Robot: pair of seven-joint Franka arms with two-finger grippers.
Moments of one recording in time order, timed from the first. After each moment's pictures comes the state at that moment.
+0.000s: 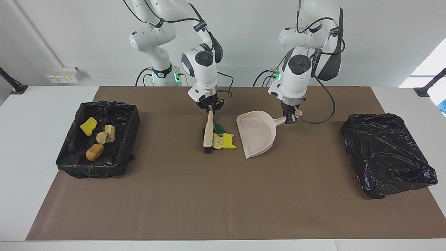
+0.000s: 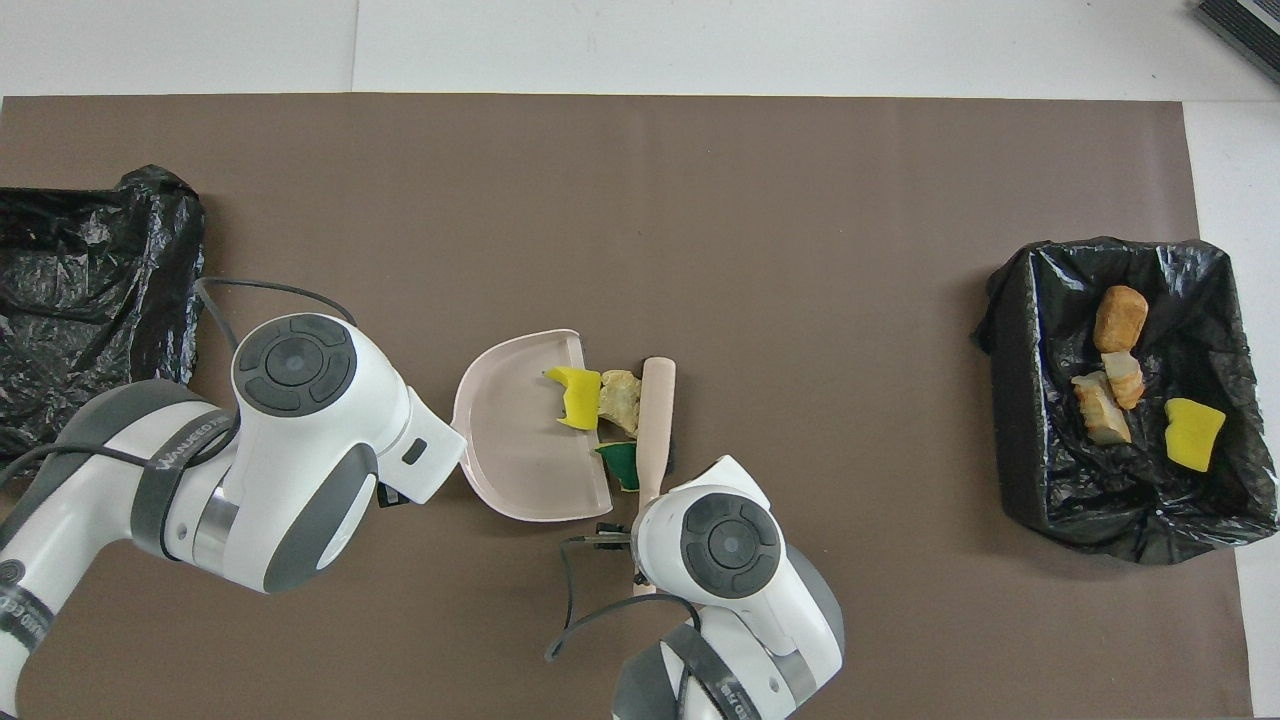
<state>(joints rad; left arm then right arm) -0.17 0.00 -0.26 -2.14 0.08 2.00 0.98 0.68 0.11 0.07 -2.23 0.27 2.38 0.67</state>
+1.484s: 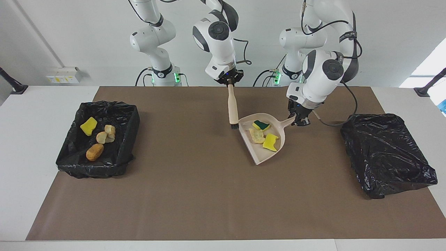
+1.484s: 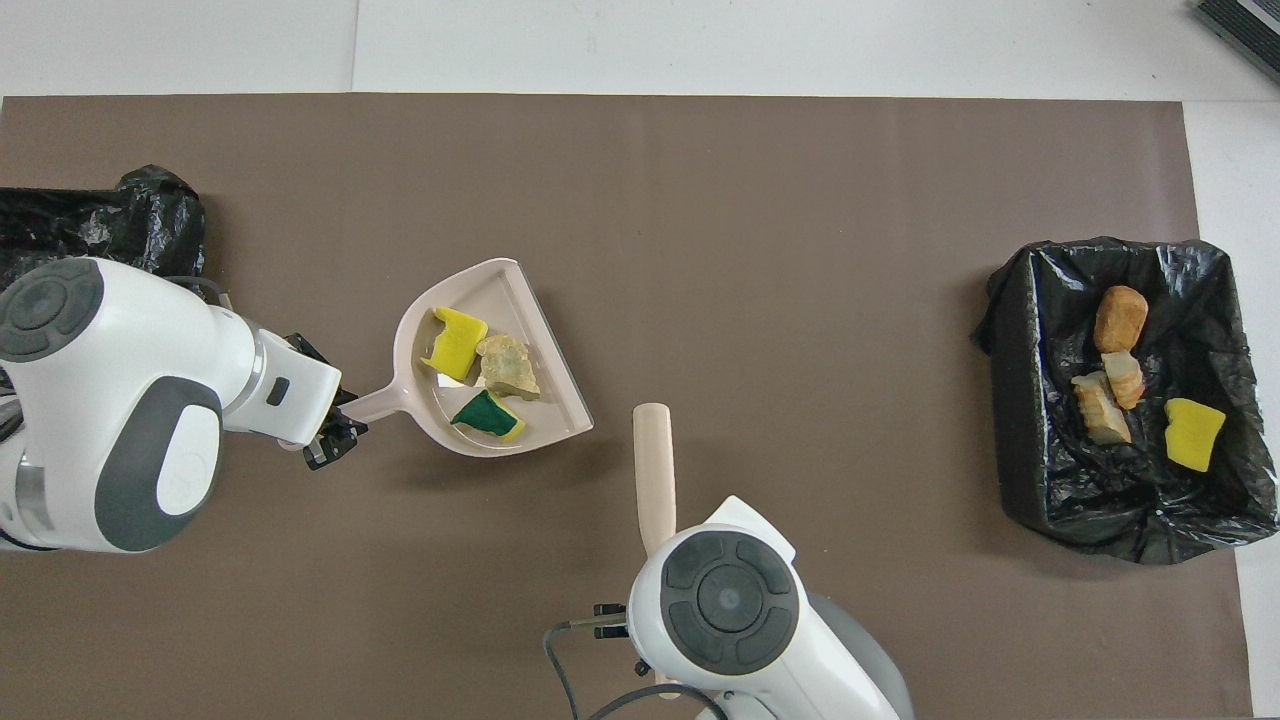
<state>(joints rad) 0.03 -0.03 -0.24 -2.10 -0.17 2.01 1.06 0.67 -0.11 0.10 -2.13 0.22 1.88 0.68</state>
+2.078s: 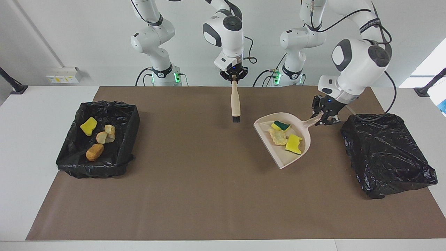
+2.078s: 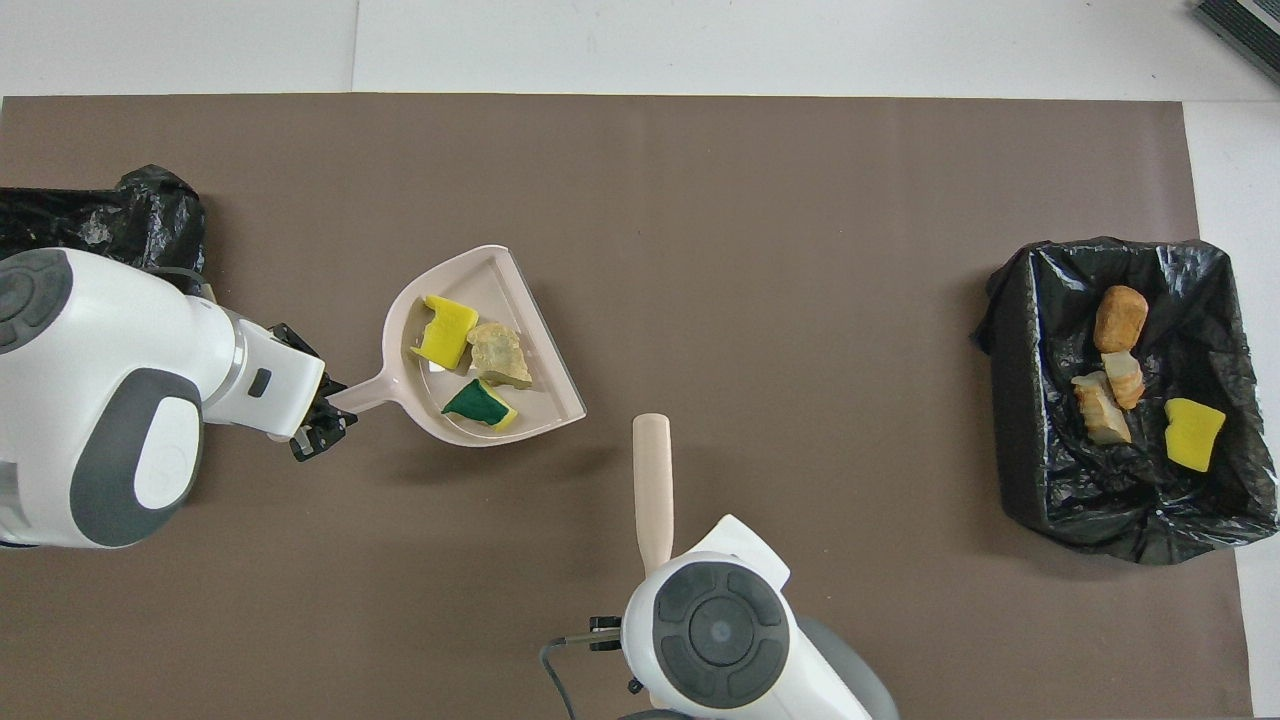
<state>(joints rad) 0.32 -0.03 -0.22 -1.89 -0.15 1.83 1.48 0.90 0.02 0.11 -2.20 0.15 2.18 0.96</state>
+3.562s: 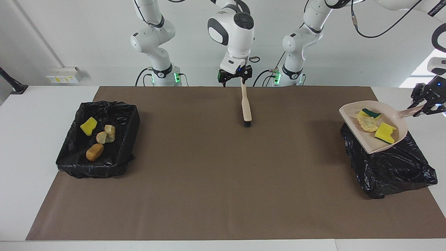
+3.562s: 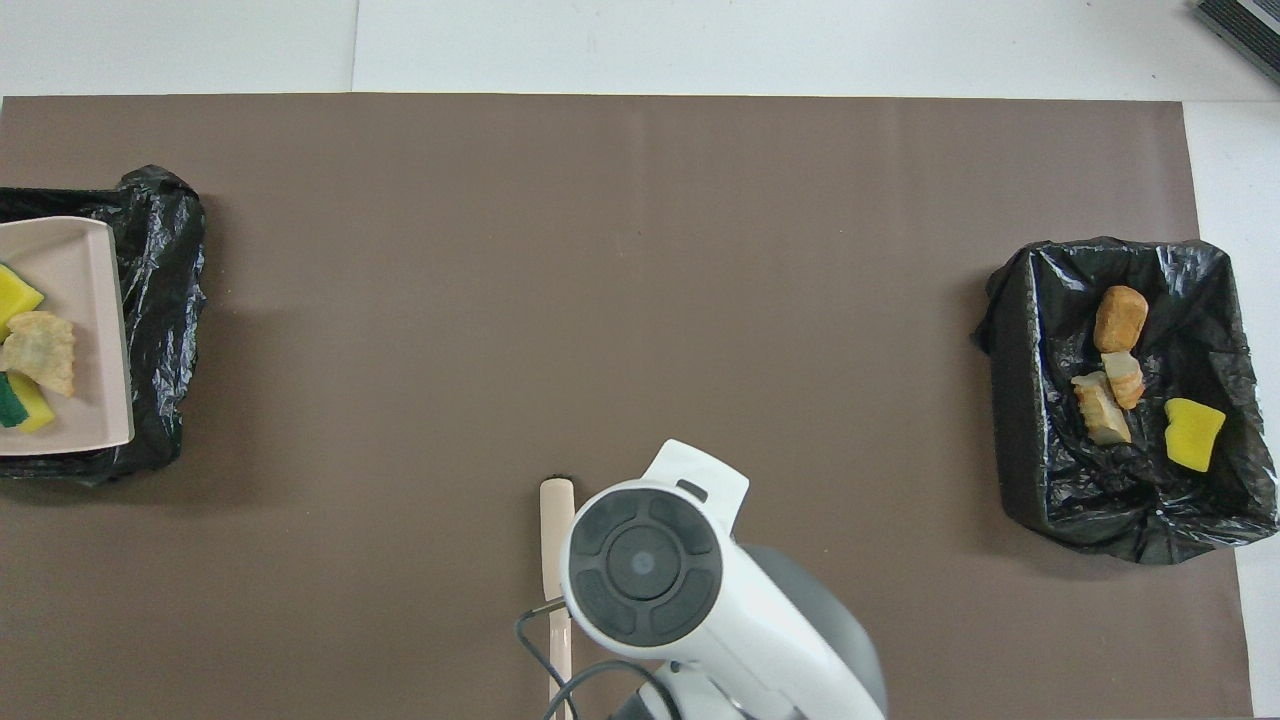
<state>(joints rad) 0.57 0.24 -0.09 -1.46 -0.01 1.70 1.95 0.65 0.01 0.09 -1.85 0.08 1.70 0.46</state>
